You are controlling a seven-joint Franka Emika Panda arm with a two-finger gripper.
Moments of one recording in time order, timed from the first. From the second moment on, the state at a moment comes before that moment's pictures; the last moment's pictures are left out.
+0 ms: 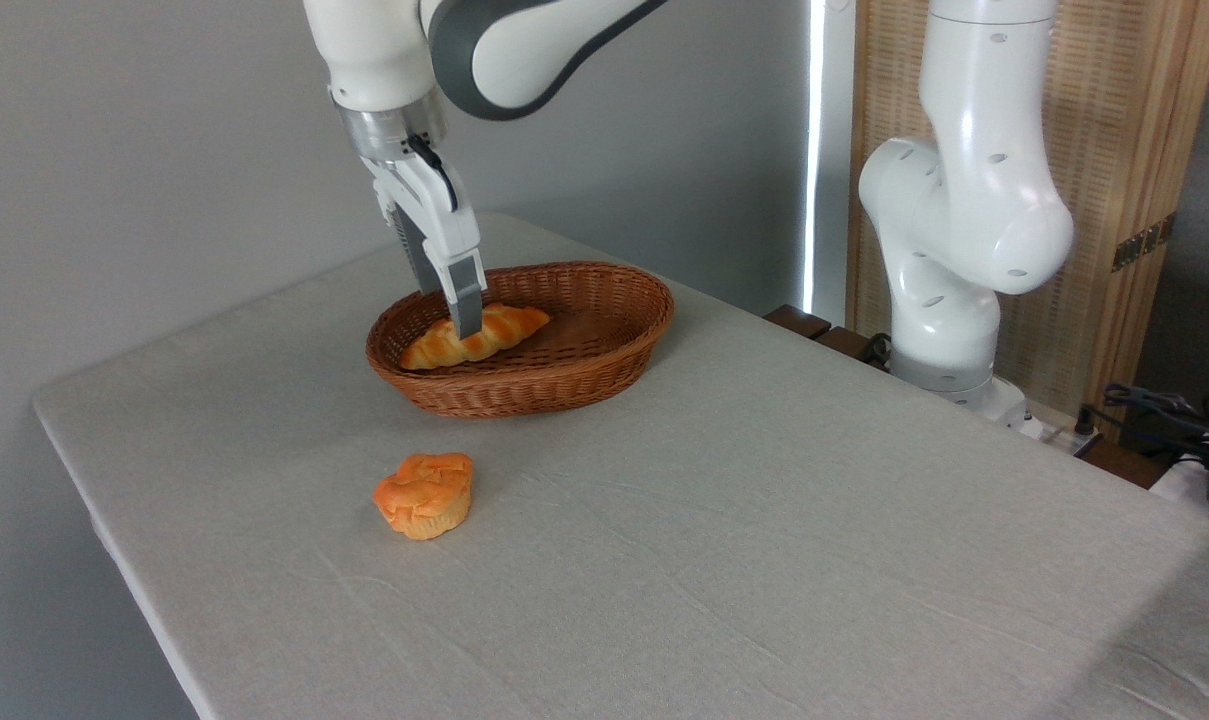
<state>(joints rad) -0.32 -0.07 -0.17 -1.99 -0.25 1.90 0.52</state>
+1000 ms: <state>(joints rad) -0.36 -0.07 -0.27 -2.20 -0.25 2.15 0.47</state>
